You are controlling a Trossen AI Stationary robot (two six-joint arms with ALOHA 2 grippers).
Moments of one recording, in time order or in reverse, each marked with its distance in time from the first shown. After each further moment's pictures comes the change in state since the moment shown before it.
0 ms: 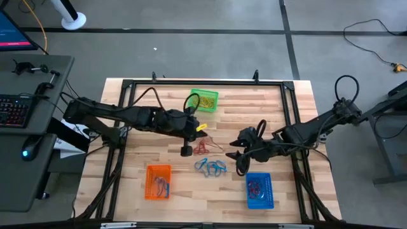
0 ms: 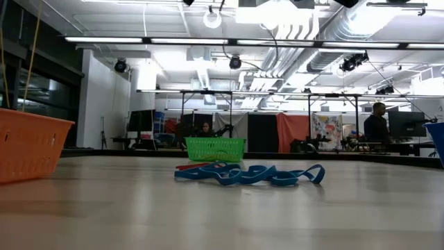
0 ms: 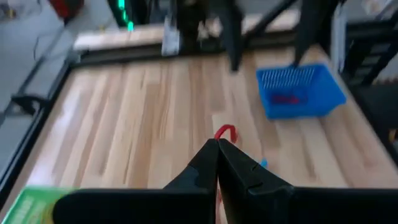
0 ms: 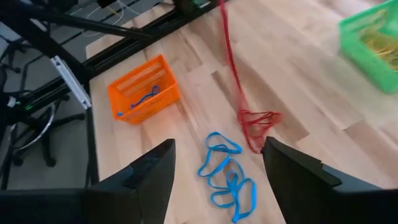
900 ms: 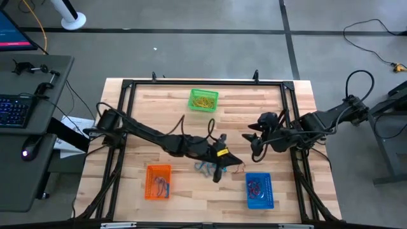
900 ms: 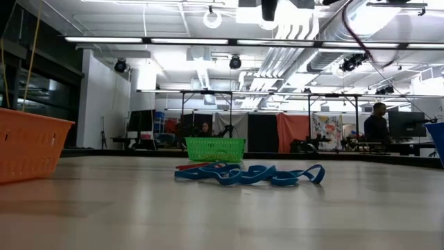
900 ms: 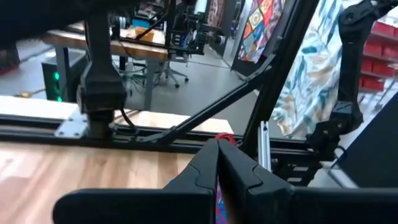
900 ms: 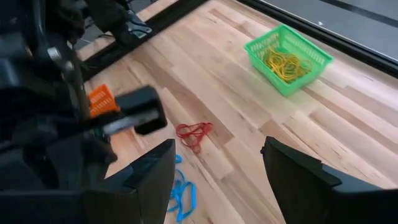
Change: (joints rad) left arm -0.099 0.453 0.001 0.920 0.090 -0.234; right arm 0.000 -0.168 0.041 -0.328 0.189 0.140
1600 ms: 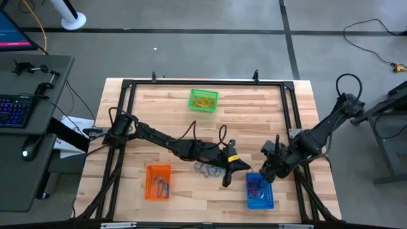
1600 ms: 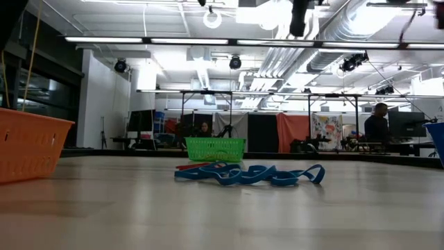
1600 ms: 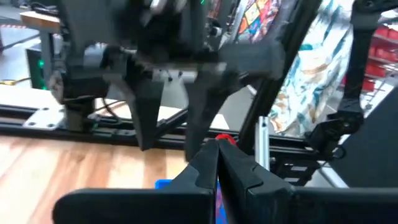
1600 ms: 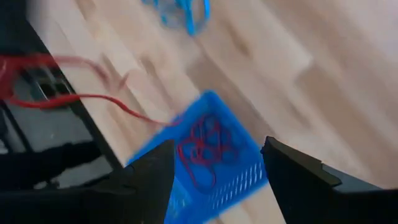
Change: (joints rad) left arm -0.012 0.167 0.156 -0.005 0.023 -0.039; right arm 0.237 0.023 -0.222 -0.076 -0.468 0.453
